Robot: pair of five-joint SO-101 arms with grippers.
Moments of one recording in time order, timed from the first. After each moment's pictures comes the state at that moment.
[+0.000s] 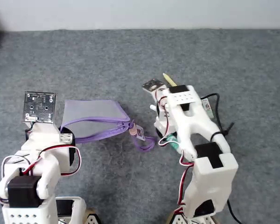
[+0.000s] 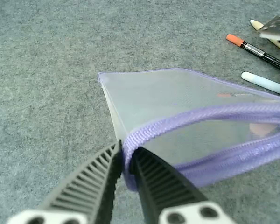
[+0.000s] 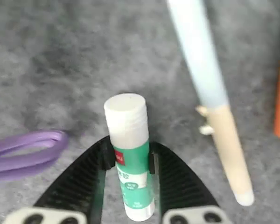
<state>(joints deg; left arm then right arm) -5.0 -67.4 38.9 88.6 1.3 -12.4 20.0 9.1 73.1 22.6</state>
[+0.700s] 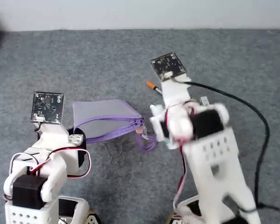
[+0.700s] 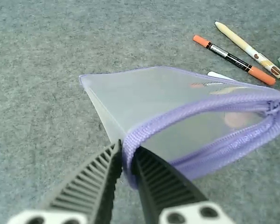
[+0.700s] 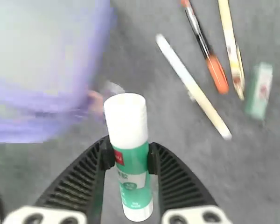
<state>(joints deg) 3.7 -67.4 38.9 88.6 8.8 -25.7 -33.1 9.1 91.5 -1.7</state>
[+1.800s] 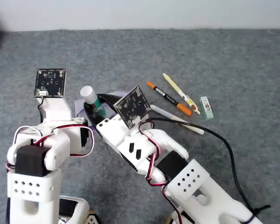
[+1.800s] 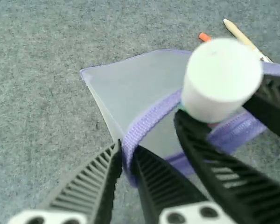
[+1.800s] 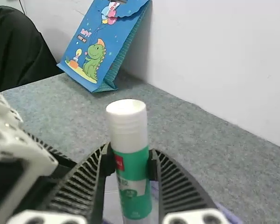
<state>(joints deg) 3.9 -50.7 28.4 88.5 11.9 -45.9 -45.0 48.9 16.3 -0.3</state>
